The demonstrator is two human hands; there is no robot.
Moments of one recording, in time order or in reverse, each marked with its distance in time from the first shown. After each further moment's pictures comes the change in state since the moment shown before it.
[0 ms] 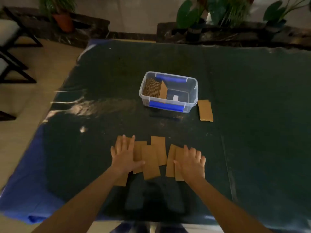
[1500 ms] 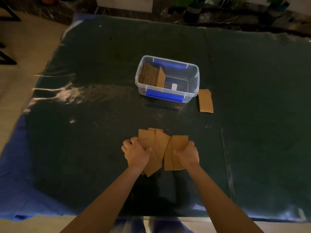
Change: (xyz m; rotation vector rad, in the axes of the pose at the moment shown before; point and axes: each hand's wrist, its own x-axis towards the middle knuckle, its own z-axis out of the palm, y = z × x) left_hand 0.001 0.066 0.012 -0.579 0.141 -0.385; right_hand 0.029 -0.014 -0.023 0.750 -0.298 0.491
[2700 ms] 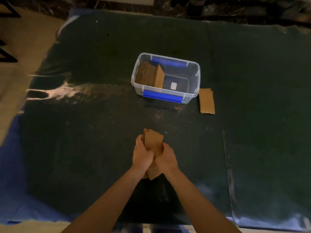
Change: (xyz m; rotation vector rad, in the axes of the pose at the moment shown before) left_hand 0.004 0.026 0.013 -0.399 -0.230 -0.088; right_hand -0.009 -0.027 0.041 0.031 -0.212 -0.145
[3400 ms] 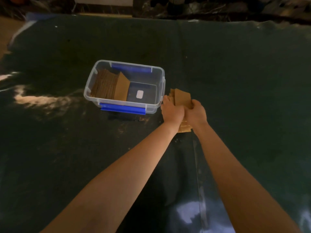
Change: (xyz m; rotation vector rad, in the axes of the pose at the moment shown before) left_hand 0.054 0.199 0.186 -0.289 -0.079 0.204; right_hand 0.136 0.002 -0.235 0.155 0.382 -0.080
